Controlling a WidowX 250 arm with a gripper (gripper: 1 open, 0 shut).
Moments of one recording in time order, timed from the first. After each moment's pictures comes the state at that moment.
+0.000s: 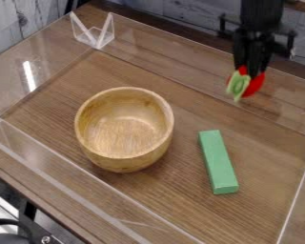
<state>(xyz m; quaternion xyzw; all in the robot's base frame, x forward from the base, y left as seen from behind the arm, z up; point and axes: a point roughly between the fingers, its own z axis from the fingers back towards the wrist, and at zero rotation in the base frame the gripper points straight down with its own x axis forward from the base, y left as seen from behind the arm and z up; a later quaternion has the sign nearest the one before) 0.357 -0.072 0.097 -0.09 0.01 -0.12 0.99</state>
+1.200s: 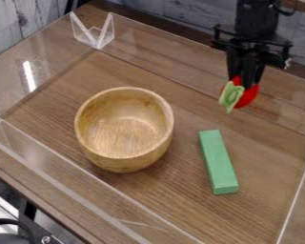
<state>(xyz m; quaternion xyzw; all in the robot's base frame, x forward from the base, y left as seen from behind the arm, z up) 0.334 -0.059 0.106 -0.09 0.05 -0.11 0.99</state>
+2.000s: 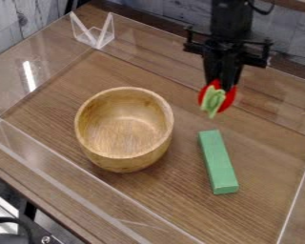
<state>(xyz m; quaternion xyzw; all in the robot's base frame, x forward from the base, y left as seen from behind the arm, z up) 0.308 -0.038 0.109 -0.08 0.04 -0.01 1.00</state>
